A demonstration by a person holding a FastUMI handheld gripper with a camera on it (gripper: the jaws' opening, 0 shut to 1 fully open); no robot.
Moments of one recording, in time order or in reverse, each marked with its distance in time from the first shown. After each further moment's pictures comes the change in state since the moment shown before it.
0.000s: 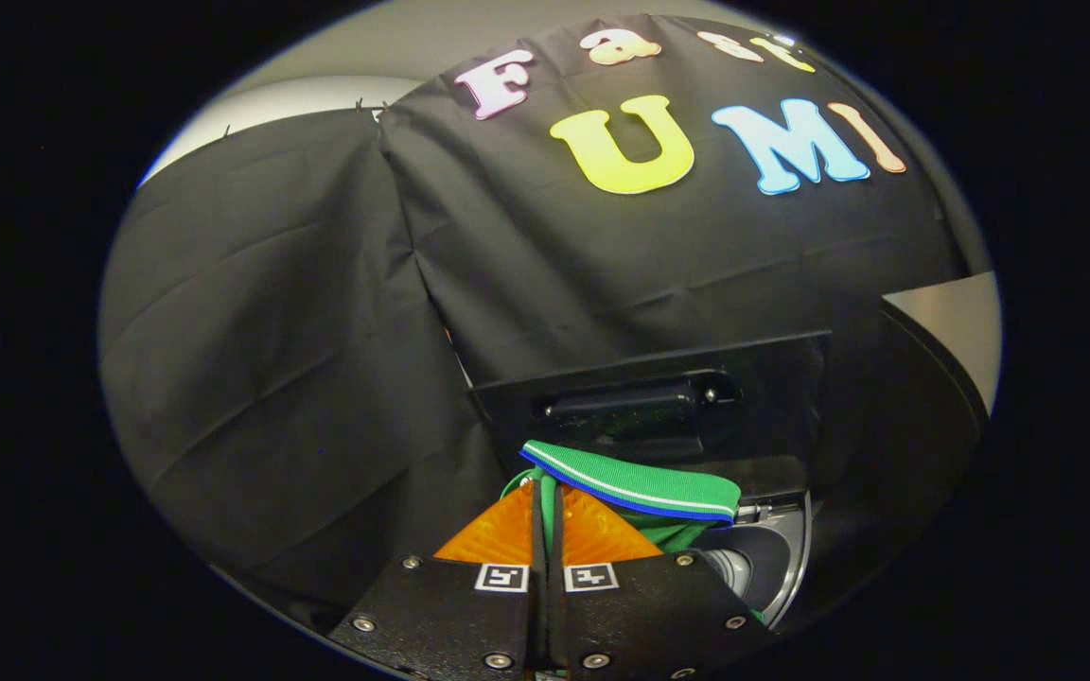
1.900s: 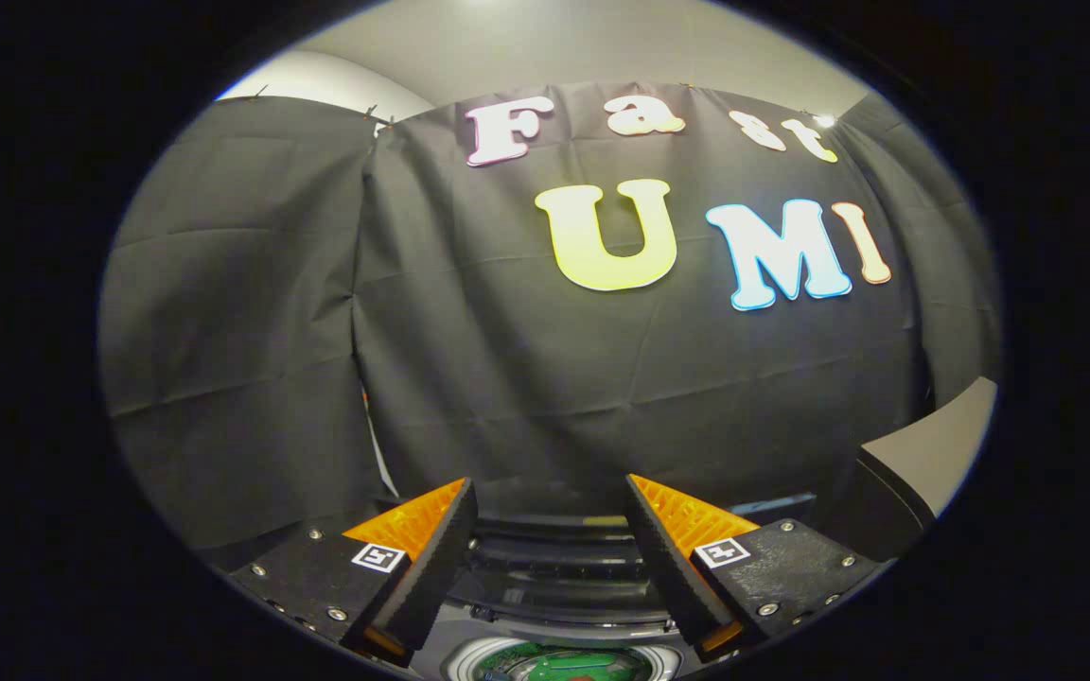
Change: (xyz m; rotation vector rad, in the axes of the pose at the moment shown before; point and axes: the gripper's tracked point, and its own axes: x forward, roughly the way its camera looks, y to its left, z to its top) arm 0.069 -0.023 0.120 -0.166 -0.299 -0.250
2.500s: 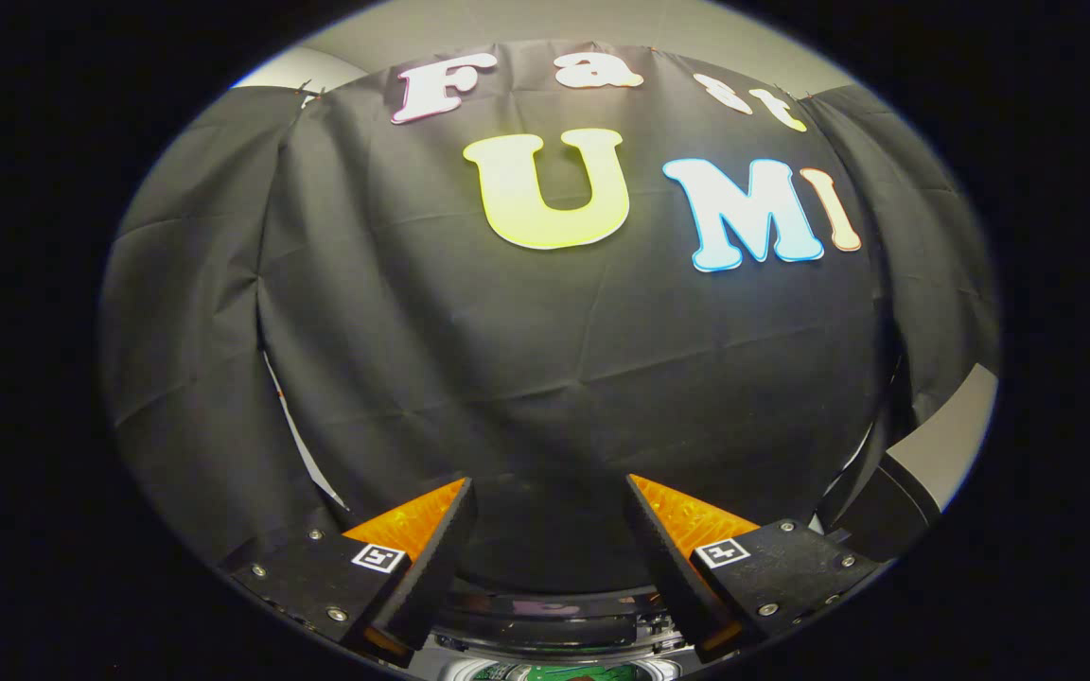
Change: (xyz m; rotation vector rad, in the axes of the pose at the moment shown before) arm 0.086 -0.043 -0.023 0.042 0.154 -0.176
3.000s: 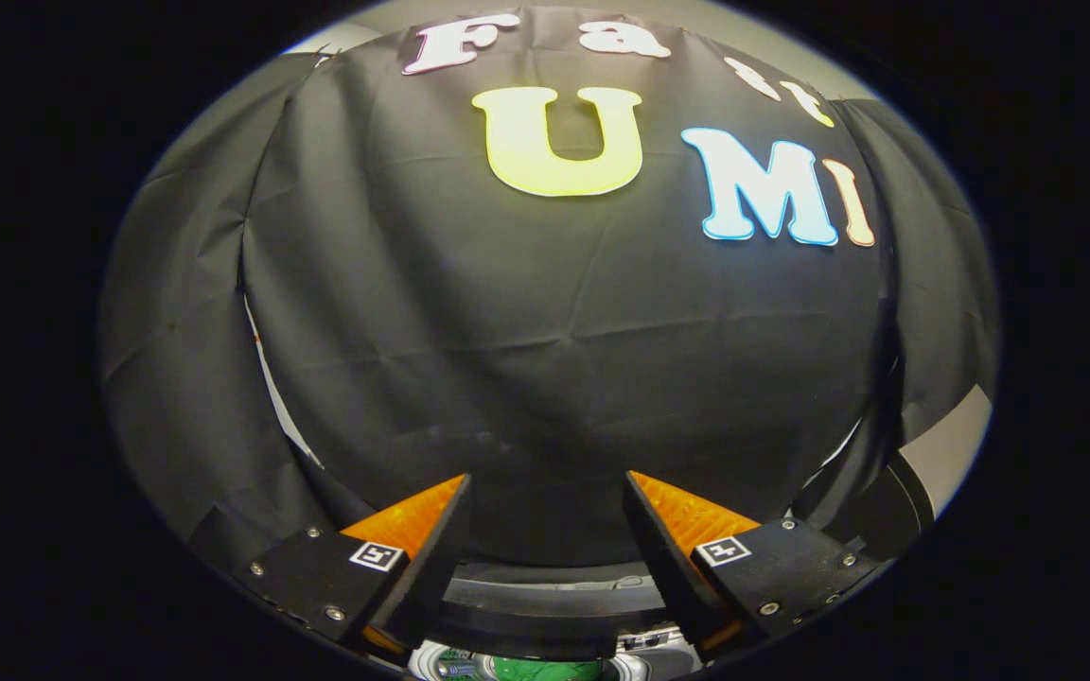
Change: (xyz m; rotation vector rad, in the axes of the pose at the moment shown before) arm 0.016 -0.011 -0.032 -0.095 0.110 -0.015
